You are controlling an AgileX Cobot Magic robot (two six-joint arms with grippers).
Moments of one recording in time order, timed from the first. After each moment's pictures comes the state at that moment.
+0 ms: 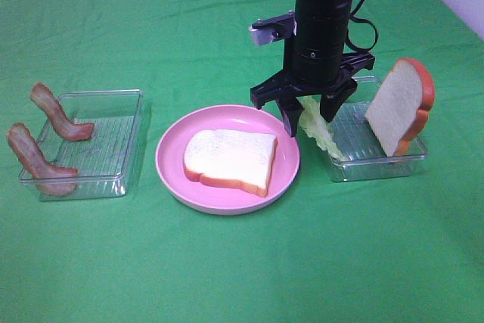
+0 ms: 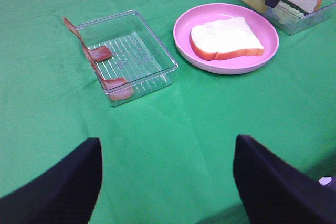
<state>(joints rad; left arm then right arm) -0.47 -0.01 -0.51 0.00 1.06 -0.05 0.53 2.12 -1.65 -0.07 1.10 0.15</state>
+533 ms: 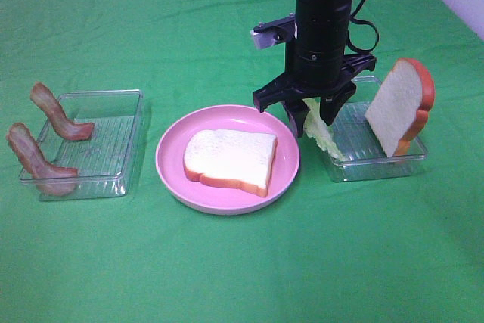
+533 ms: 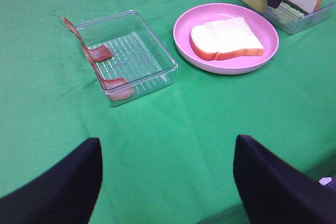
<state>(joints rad) -0.47 -0.01 -0.51 0.00 1.06 -0.05 0.53 2.13 -1.65 -0.09 1.11 0.16</state>
